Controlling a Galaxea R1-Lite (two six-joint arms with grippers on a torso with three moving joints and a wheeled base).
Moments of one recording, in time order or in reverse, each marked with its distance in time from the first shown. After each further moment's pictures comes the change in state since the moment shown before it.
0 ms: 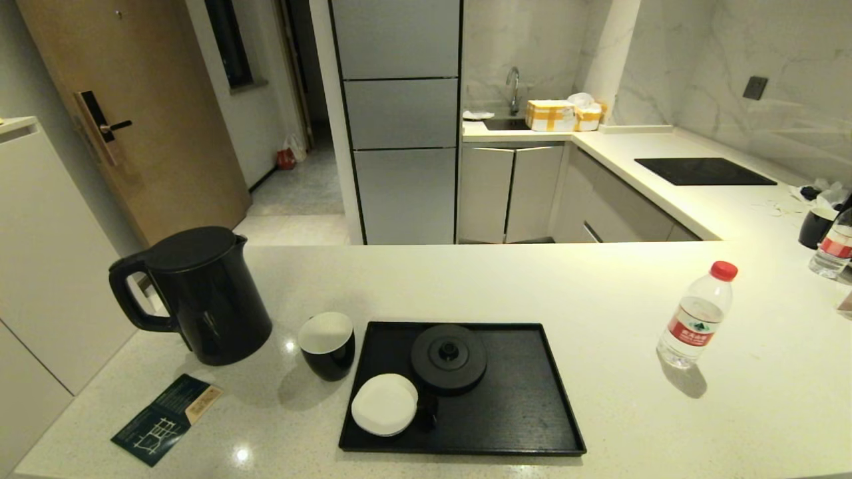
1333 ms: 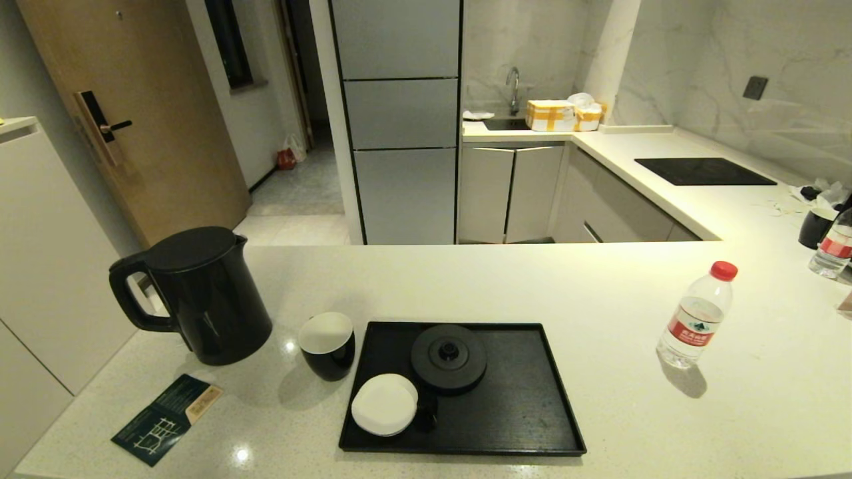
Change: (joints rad) left arm -0.011 -0.204 0.318 -0.438 0.361 0.002; right arm 0.000 0.000 0.000 0.000 0.000 0.000
